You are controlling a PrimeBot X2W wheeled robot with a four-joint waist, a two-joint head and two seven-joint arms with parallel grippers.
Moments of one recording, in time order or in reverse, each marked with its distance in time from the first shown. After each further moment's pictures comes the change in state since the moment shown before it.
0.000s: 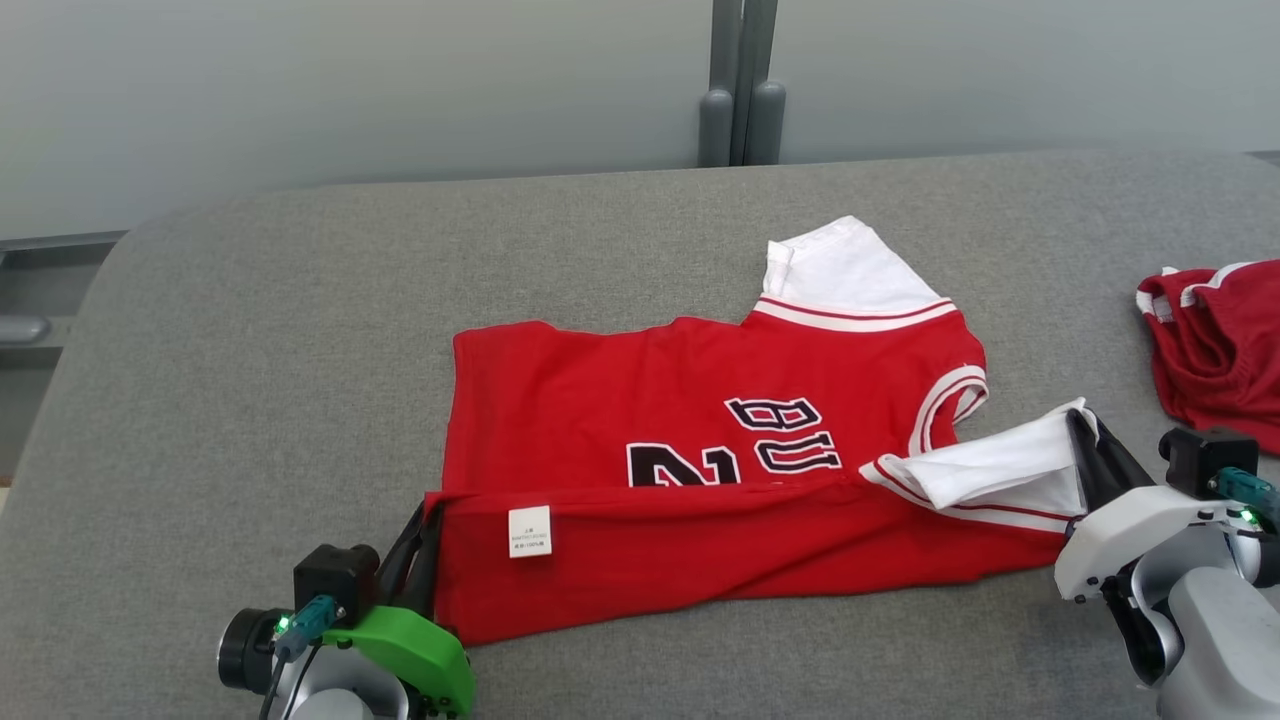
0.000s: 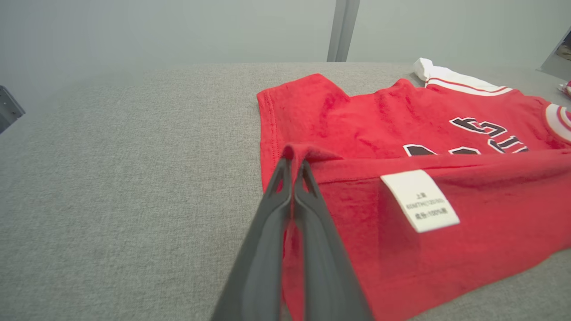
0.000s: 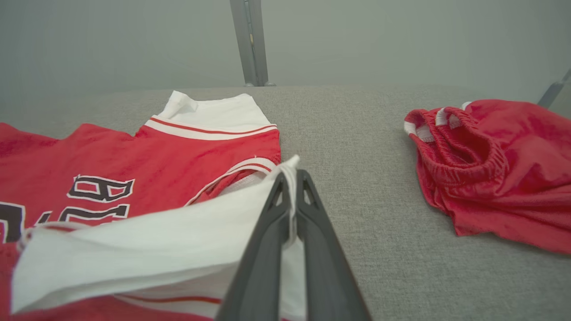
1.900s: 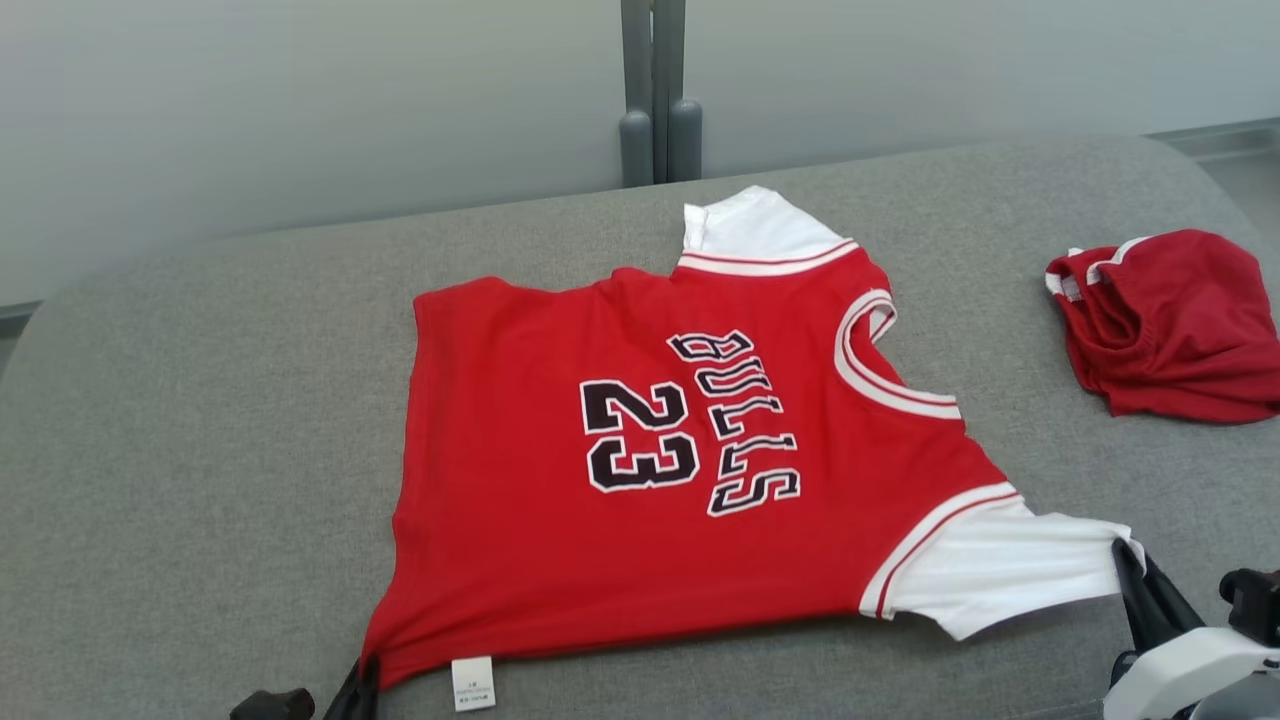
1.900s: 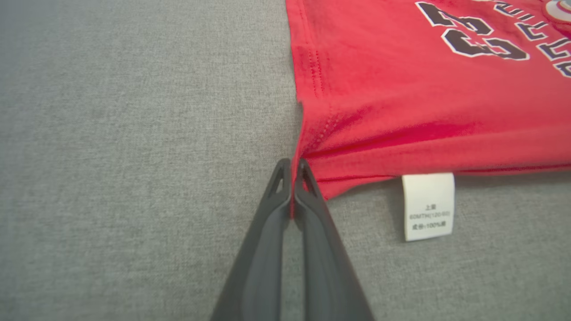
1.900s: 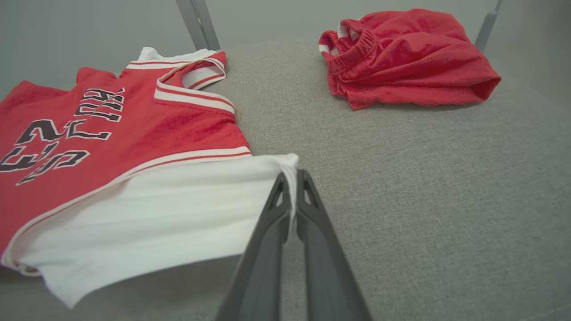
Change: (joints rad) left arm 0.172 0.047 0.069 0.061 -0.067 0.012 -0.001; right arm 0.293 -0.029 -0.072 -0.184 0.104 0.002 -0.001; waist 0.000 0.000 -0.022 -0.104
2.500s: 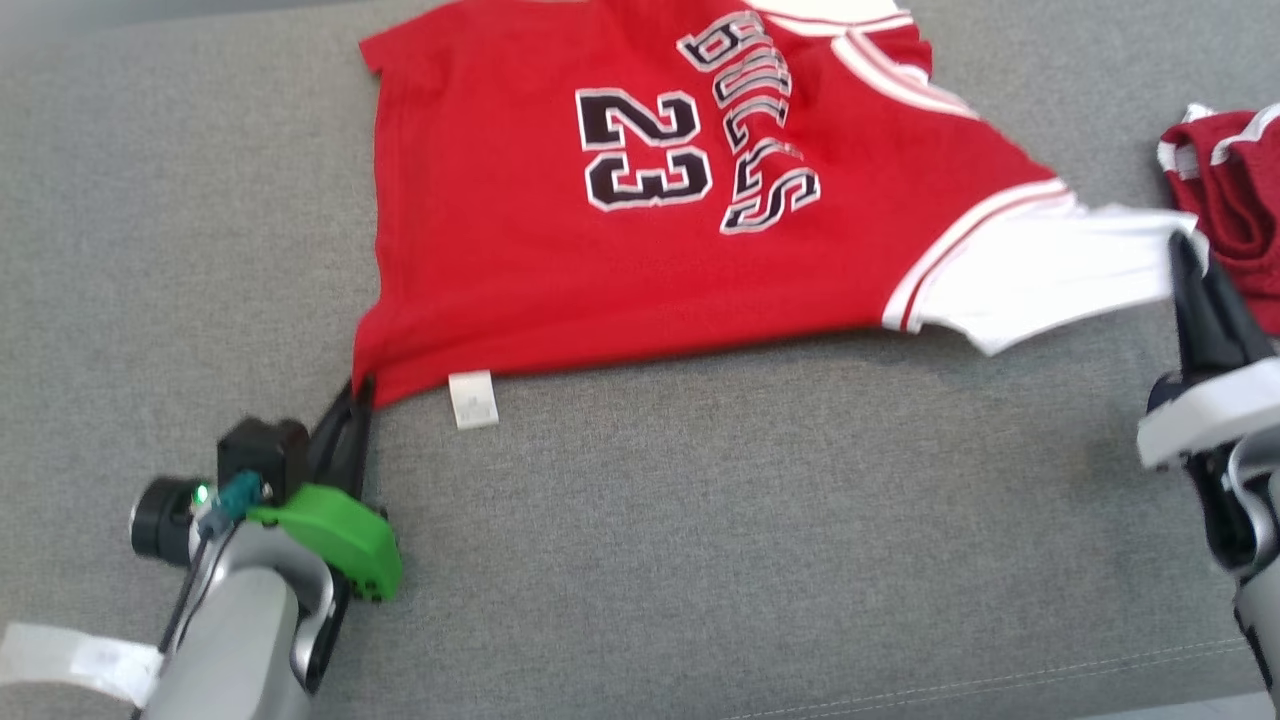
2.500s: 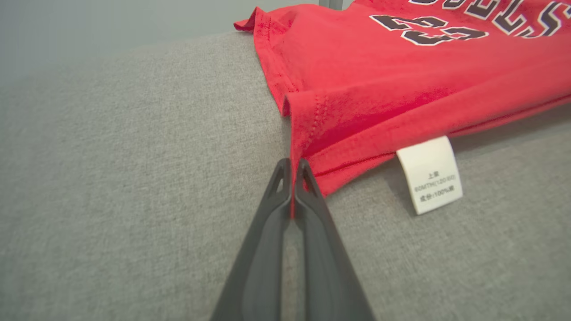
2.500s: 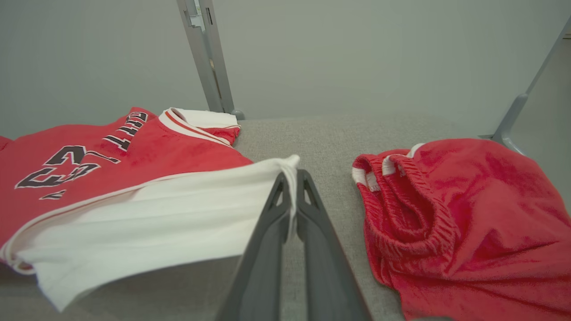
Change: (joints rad) left arm -0.434 0.123 -0.211 -0.002 -0.049 0.024 0.000; right arm -0.400 -0.080 0.001 -0.044 -0.004 0.000 0.000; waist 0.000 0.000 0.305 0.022
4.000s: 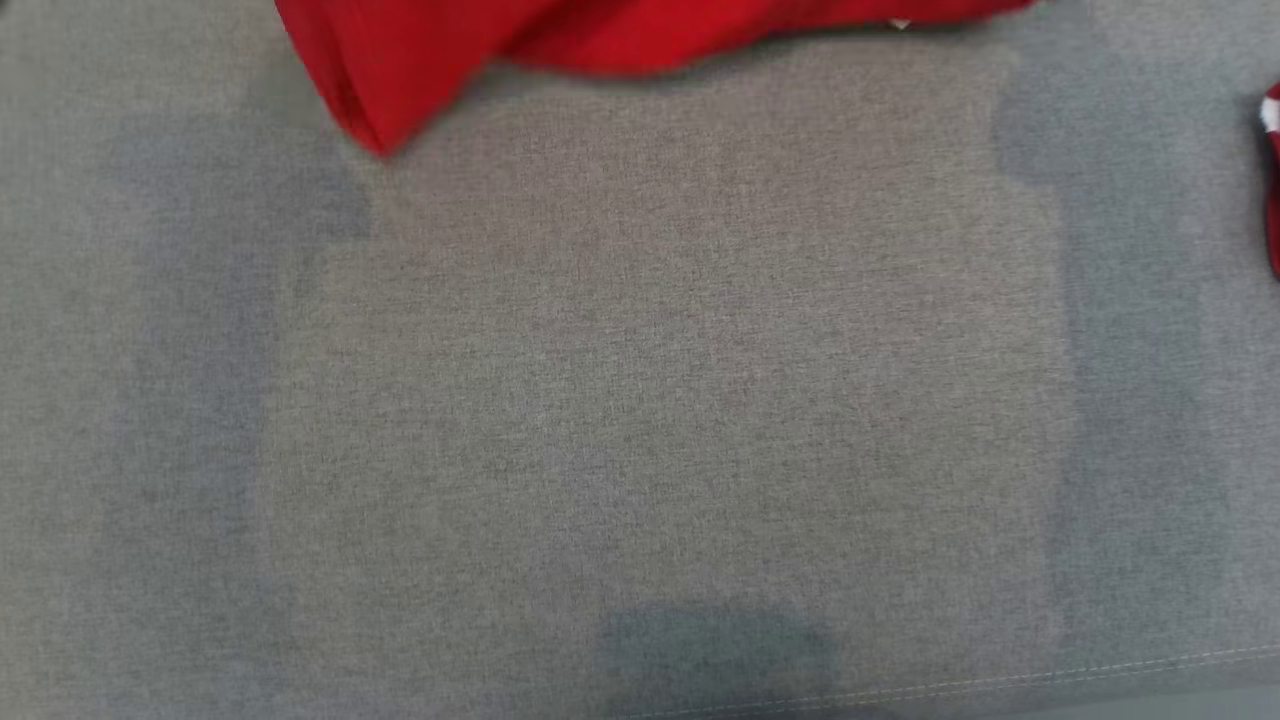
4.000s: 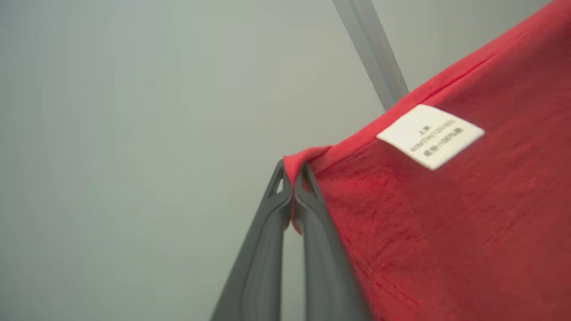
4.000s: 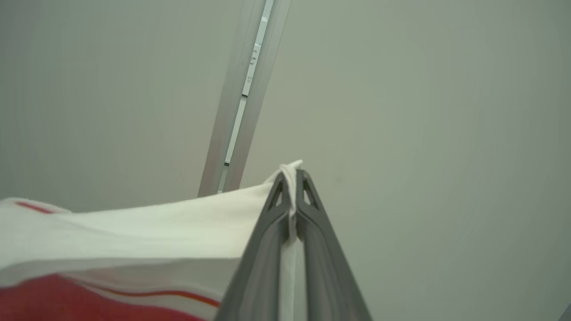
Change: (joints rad) left arm -0.981 0.174 -0.334 0.145 0.031 -0.019 0.077; right arm -1.042 0.076 0.108 0.374 -0.393 -0.002 0.004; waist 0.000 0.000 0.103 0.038
